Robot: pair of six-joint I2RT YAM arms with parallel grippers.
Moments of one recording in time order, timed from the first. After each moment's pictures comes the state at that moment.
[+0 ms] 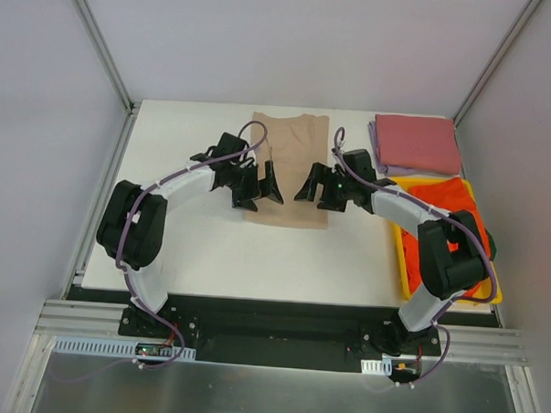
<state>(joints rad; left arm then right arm) -0.42 1.77 1.24 -0.43 0.53 -0.63 0.42 1.68 1.06 -0.19 -0.41 0.57</state>
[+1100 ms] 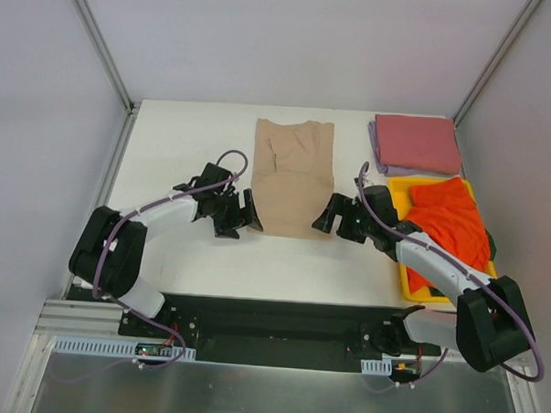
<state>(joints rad) -0.42 1.50 0.82 -0.38 0.41 -0.70 0.46 1.25 0.67 -0.18 -0.25 0.63</state>
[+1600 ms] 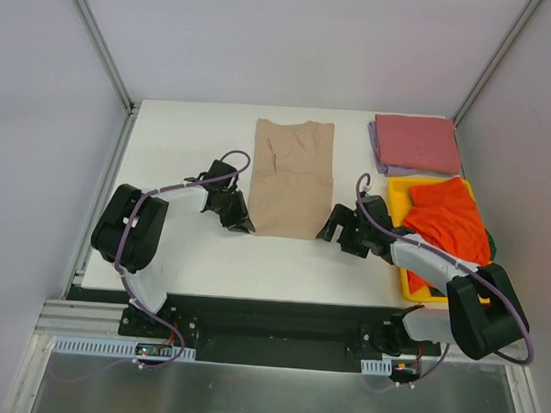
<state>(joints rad) -0.39 1.73 0.93 -0.35 0.38 -0.75 0.46 1.29 0.57 -0.19 -0.15 0.74</state>
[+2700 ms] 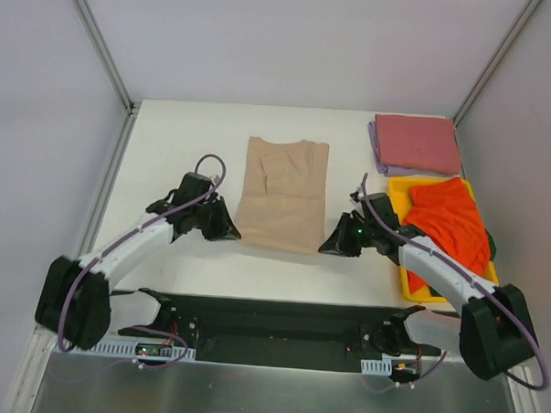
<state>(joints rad) -0.39 1.31 0.72 -0.42 0.36 -0.75 0.47 1.25 0.62 -0.30 -0.38 0.75</state>
